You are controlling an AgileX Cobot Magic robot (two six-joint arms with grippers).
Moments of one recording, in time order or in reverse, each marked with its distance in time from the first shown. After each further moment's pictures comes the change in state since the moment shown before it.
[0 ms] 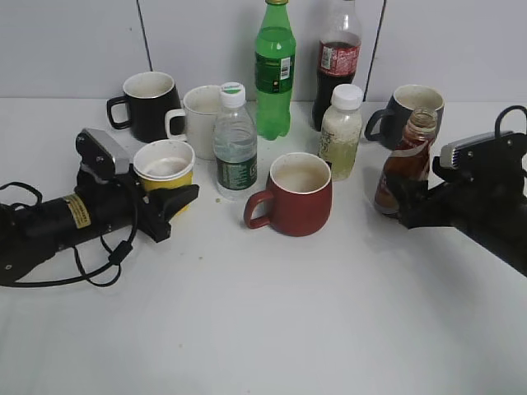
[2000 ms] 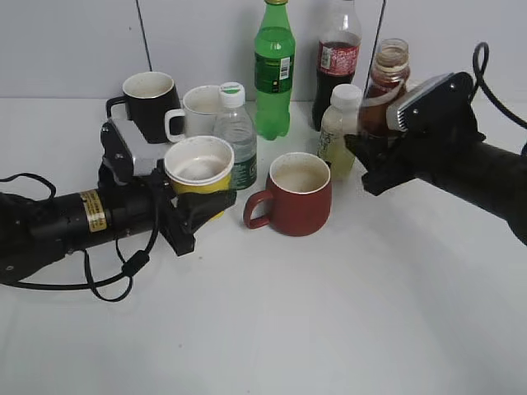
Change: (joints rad) left arm -0.118 -0.132 0.082 0.082 -0.009 -0.019; right arm 0.076 -0.101 -0.204 -0.151 0.253 -0.078
